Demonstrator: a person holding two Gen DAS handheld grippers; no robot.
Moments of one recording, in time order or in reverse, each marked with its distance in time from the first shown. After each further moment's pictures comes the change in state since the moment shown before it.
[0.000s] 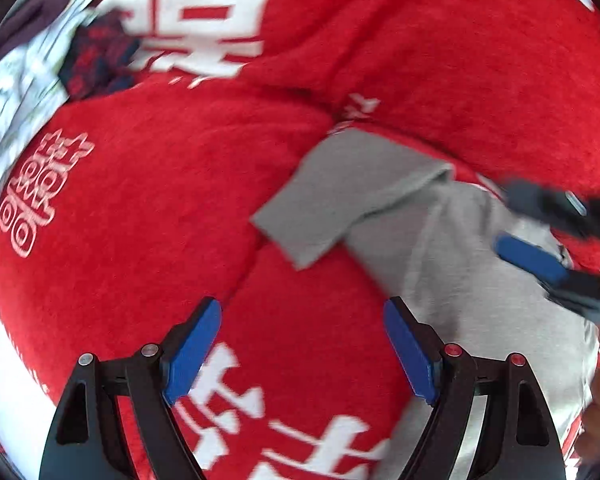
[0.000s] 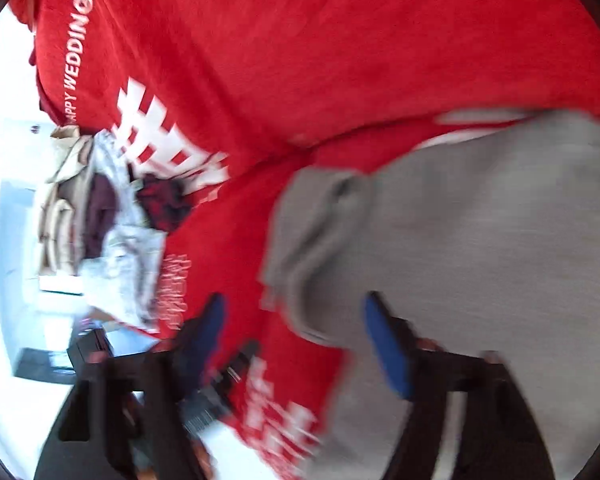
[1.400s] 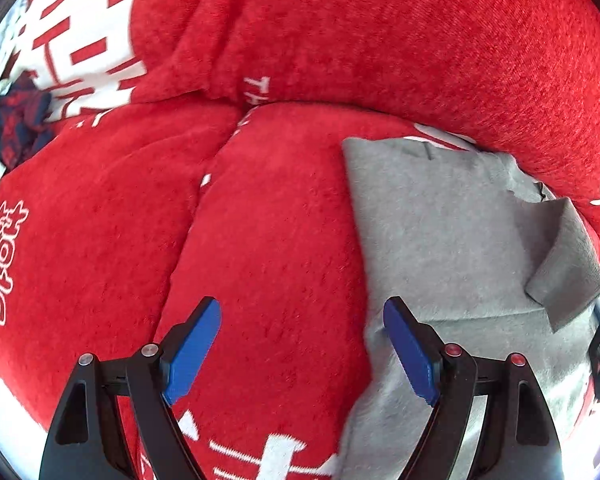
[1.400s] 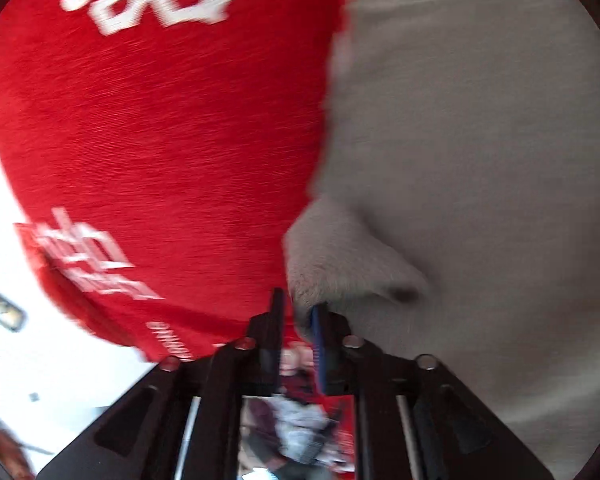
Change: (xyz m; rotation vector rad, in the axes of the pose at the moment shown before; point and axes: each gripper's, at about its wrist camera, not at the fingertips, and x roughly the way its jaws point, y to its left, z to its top) left arm 0.020 -0.090 0.008 0.261 0.055 -0.050; right arm -0.198 -0.219 -0.149 0.774 -0.606 0.333
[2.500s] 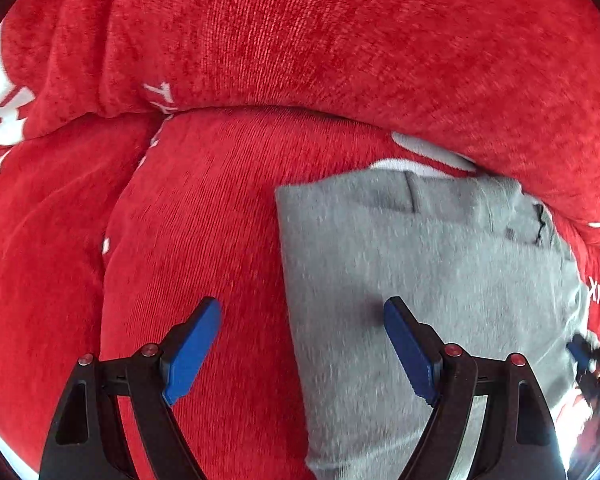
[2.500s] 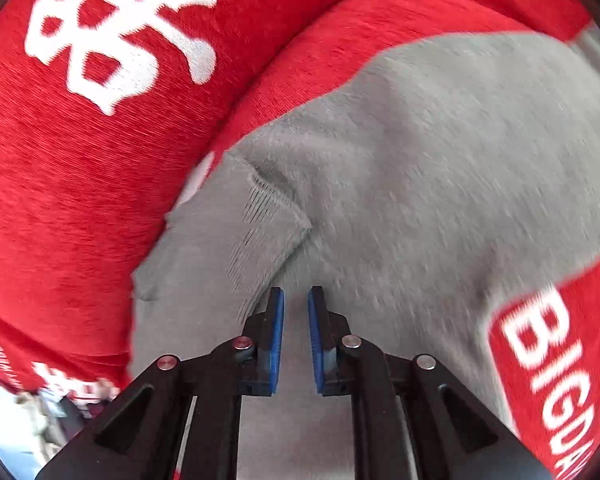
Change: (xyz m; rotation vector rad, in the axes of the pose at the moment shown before) left arm 0.077 -0.028 0.086 0.032 0.157 -0.142; right arm -0.046 0.019 0.080 -0.281 -0.123 -0.526
